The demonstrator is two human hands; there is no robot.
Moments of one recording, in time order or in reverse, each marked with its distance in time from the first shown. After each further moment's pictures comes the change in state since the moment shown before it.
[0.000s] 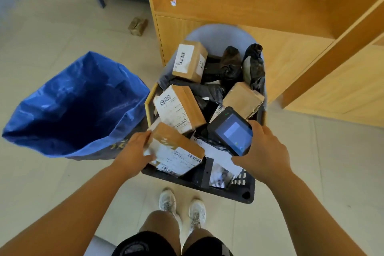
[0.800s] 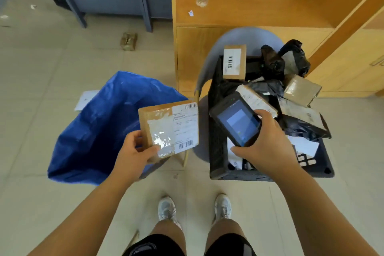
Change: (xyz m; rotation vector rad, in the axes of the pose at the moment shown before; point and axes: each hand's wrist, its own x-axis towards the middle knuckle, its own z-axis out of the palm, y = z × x) left_hand 0.016 -0.177 -0.178 -0.804 -0.001 0.008; right_hand -0.040 -0.267 0.050 0.330 0.245 0.155
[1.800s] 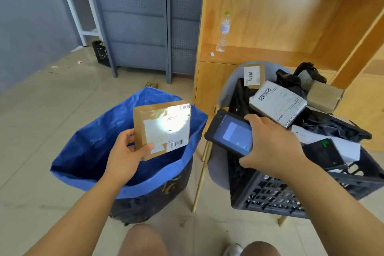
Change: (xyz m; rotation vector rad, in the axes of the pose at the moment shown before) left_hand 0.016 -0.137 -0.068 0.039 0.231 0.452; right_hand -0.067 -0.009 0.106 -0.481 0.141 -0.329
